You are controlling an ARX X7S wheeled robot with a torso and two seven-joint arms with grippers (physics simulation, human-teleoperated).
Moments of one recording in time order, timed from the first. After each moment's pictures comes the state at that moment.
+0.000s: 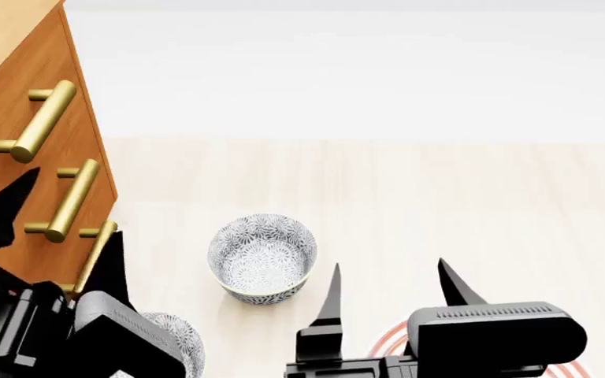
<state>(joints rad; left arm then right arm) -0.76 -0.63 1.09 0.55 0.16 -1.06 -0.50 0.21 0.31 -0.18 -0.65 0.48 0.66 0.33</state>
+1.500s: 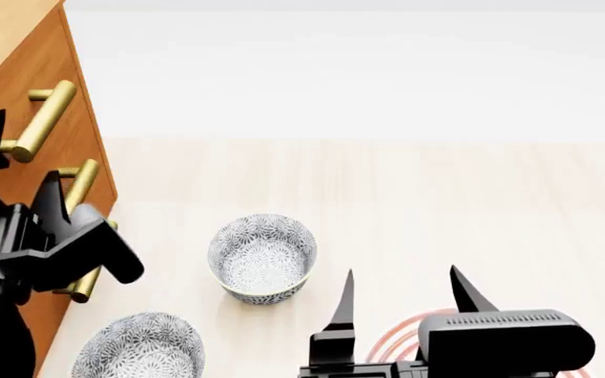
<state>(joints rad) -0.98 -0.54 1.18 -0.17 0.21 -0.82 -0.49 0.19 0.34 -0.19 -0.60 0.48 0.60 0.34</state>
